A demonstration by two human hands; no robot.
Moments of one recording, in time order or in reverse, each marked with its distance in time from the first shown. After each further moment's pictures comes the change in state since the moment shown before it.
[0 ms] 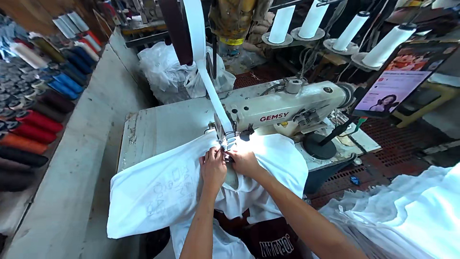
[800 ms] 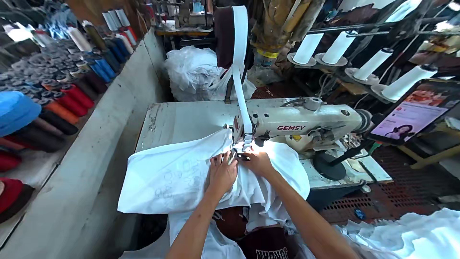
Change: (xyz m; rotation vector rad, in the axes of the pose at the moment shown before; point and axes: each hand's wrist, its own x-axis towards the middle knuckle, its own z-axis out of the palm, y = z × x) left_hand -0.022 -0.006 -0.016 -0.036 -0.257 0.063; right_hand 0.004 0.024 0.001 0.004 0.257 -0.134
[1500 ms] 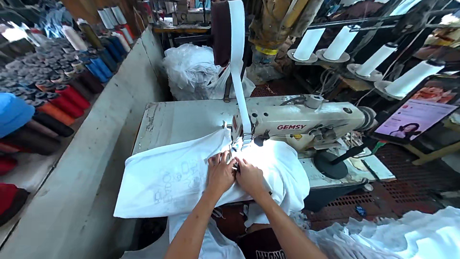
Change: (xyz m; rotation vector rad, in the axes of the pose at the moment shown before) left_hand 0.002 -0.004 -0.006 -0.005 -0.063 -0.020; right_hand -0.027 -0.078 0.004 -0.021 -0.199 0.385
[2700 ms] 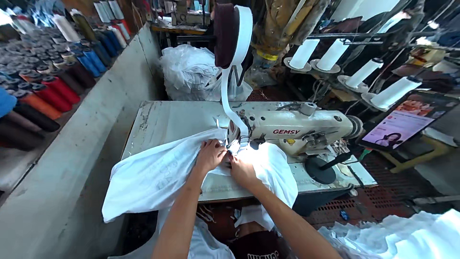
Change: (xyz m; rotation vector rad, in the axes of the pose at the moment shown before) left_hand 0.068 -0.058 -0.007 -0.091 0.195 0.216; right_hand 0.036 0.003 -0.003 -0.194 -0.075 -0.127
